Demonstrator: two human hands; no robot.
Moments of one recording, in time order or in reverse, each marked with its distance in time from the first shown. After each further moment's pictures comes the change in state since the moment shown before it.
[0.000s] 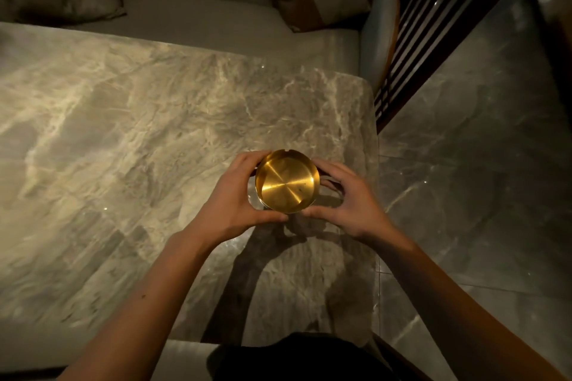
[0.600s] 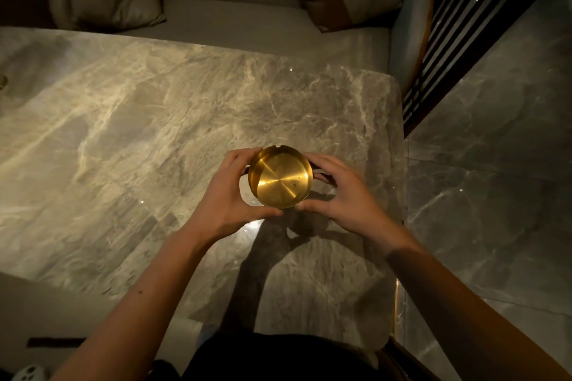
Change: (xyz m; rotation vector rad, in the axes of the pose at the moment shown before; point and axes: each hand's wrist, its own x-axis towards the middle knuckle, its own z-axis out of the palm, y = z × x) left_hand -0.032 -0.005 -0.019 0.074 0.114 -0.088; right_hand 0.011 -0.009 0.027 0.038 -0.100 -0.071
